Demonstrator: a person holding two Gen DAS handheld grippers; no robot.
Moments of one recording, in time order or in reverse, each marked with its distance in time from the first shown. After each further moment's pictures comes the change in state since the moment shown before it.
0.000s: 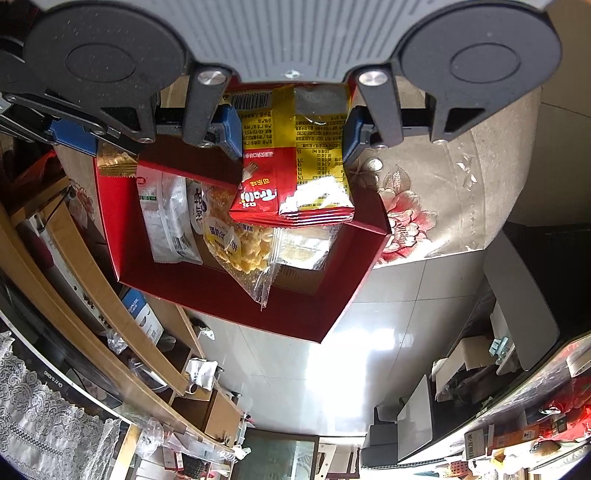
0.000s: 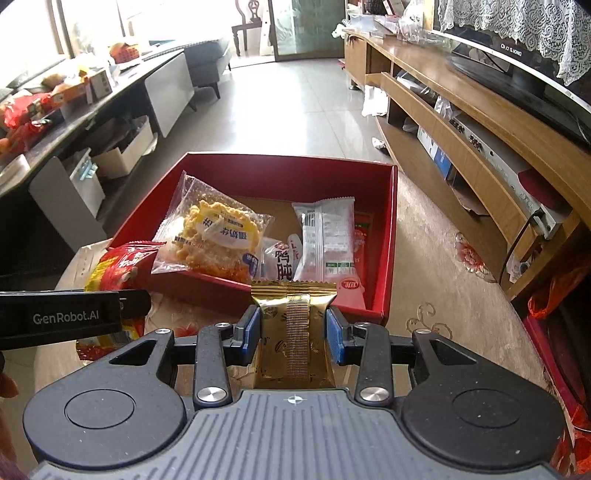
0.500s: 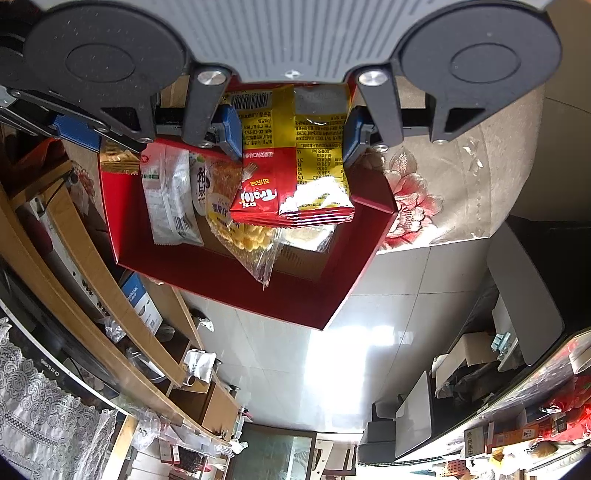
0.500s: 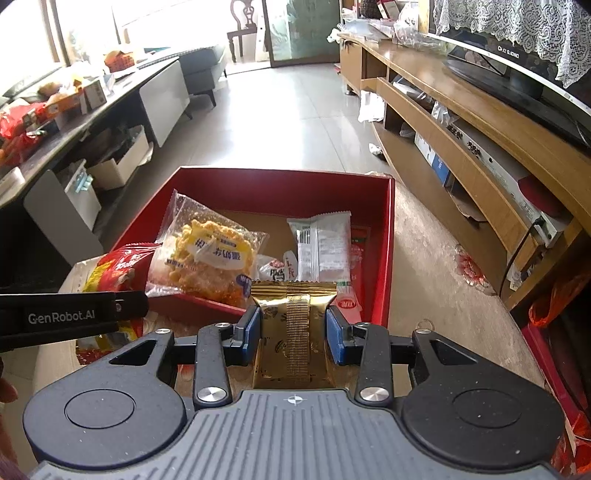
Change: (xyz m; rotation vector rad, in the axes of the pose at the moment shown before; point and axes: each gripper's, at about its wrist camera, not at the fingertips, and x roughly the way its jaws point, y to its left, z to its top) left arm 0.007 -0.002 0.017 -0.022 -0.013 -0.007; right arm 0.007 -0.003 0.012 0.018 -0.019 -0.001
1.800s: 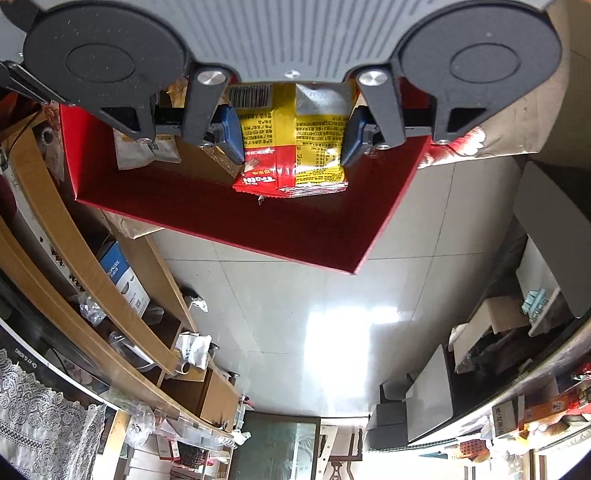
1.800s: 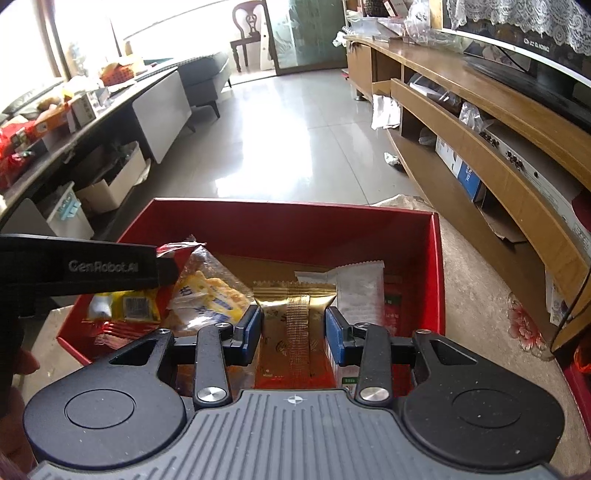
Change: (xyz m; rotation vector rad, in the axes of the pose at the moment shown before) left arm 0.087 -0.022 0.066 0.043 -0.055 0.031; right arm 0.073 -0.004 0.034 0.018 -0.039 0.043
